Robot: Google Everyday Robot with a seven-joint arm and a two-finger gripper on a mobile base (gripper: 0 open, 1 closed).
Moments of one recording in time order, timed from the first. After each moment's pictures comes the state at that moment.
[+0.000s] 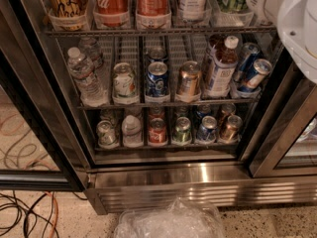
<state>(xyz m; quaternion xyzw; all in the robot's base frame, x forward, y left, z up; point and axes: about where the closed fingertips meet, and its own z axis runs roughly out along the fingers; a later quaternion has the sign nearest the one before) 0.625 -0.174 1.130 -0.10 0.67 -0.01 0.74</state>
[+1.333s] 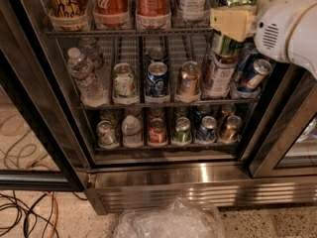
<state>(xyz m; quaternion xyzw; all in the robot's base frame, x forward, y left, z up) 0.550 -0.149 1.074 -0.18 0.73 0.10 0.66</state>
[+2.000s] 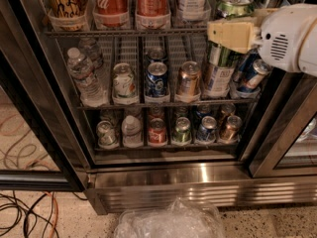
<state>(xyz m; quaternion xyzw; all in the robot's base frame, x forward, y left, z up) 0.528 -0.142 1.059 -0.22 0.73 0.14 0.63</state>
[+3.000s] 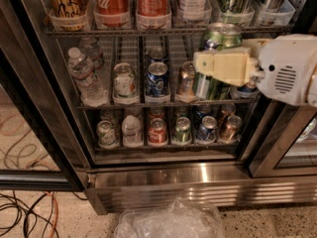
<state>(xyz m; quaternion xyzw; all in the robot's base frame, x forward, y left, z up) 0.469 -0.104 1.030 -0.26 0.74 0.23 0.57</state>
